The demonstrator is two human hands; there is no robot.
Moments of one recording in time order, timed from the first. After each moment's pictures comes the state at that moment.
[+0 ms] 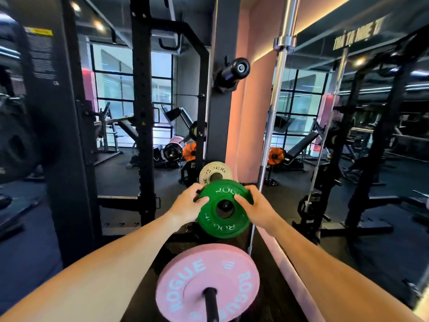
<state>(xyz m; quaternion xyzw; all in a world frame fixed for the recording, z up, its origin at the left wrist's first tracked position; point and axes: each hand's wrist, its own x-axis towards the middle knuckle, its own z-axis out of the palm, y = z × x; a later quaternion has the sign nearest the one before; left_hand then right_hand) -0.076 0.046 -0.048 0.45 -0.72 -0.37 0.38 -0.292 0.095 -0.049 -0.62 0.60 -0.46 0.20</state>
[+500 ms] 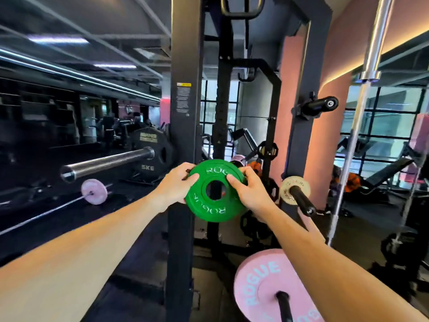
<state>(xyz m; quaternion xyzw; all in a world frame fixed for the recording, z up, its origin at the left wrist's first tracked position) 0.208 0.215 0.034 0.52 -0.63 -0.29 0.50 -0.005 0.183 0.019 -0.67 0.40 -0.55 0.30</state>
